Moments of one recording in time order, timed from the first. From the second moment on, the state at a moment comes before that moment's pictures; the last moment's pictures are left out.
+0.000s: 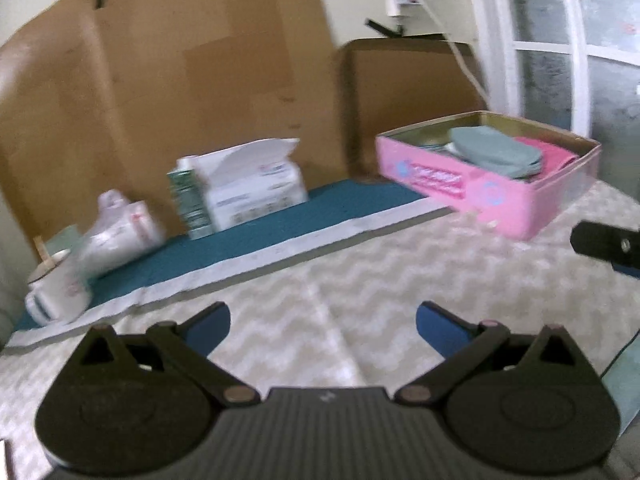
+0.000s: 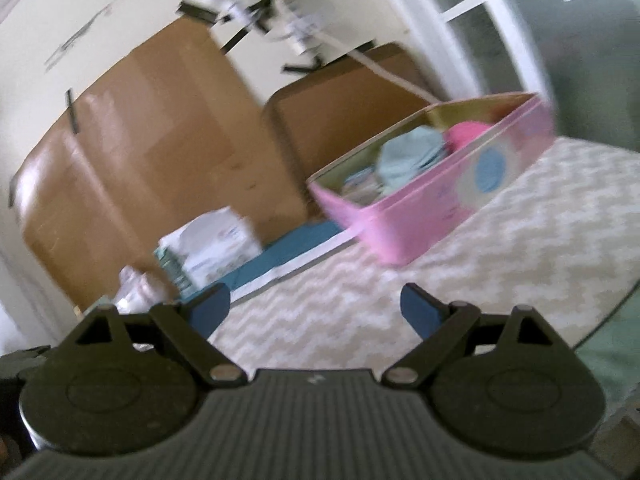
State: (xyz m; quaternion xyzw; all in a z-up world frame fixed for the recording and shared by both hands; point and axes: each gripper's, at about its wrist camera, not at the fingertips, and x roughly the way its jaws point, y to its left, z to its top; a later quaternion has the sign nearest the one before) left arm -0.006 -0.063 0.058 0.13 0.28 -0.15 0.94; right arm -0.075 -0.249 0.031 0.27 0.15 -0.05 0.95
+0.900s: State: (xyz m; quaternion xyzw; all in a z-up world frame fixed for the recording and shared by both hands) left arm -0.001 -0.145 0.078 0.17 0.24 -0.15 0.94; right arm -0.076 -0.278 0.021 0.26 0.13 -0.08 0.95
